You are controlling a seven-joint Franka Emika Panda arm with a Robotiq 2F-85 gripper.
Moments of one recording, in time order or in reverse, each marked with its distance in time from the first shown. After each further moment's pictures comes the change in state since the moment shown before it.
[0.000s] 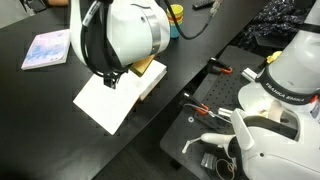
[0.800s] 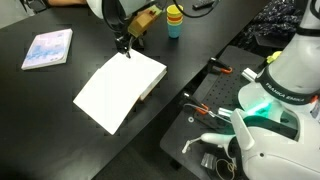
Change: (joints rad) arm 0.298 0.046 -0.649 0.190 -0.428 -0.518 0.396
